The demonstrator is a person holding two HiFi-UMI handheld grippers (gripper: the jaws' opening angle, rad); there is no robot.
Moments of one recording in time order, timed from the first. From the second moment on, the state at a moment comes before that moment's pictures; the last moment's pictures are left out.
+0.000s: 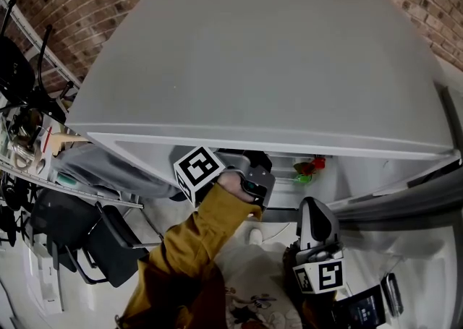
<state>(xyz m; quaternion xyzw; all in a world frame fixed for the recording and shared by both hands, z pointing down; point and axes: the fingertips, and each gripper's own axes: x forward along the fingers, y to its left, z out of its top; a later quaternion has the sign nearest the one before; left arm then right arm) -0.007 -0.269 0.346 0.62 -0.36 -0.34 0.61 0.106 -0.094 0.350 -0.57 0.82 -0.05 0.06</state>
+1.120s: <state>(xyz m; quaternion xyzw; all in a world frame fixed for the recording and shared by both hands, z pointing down) -0.007 -0.252 0.345 0.62 -0.36 -0.34 0.61 0.106 -0.085 0.352 -0.57 0.82 -0.06 0.06</state>
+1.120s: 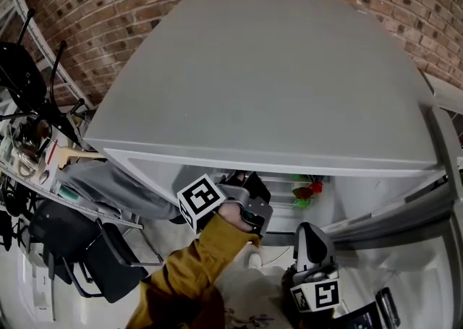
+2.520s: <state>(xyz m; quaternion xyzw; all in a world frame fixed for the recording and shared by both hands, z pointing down) 0.016 -0.272 0.344 0.65 -0.32 -0.33 0.61 0.110 -0.091 0.353 -0.58 0.81 -0.05 0.05</state>
